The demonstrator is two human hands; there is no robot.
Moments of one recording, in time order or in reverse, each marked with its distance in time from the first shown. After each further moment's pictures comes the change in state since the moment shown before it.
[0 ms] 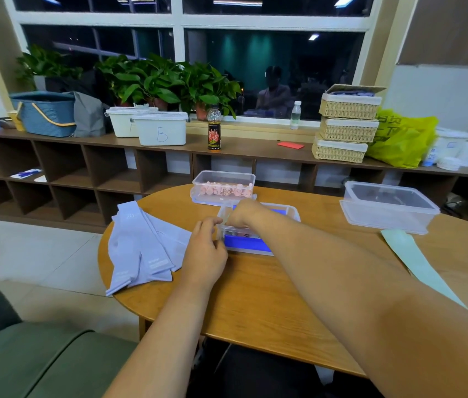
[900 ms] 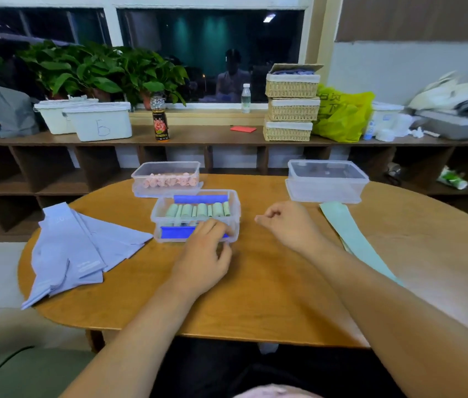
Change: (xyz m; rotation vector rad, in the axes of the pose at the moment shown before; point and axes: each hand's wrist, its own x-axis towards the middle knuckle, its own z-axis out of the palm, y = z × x) left_hand -0.041 0.052 0.082 0.193 -0.205 0.550; right_hand -0.115 0.213 0.032 0.562 0.468 0.015
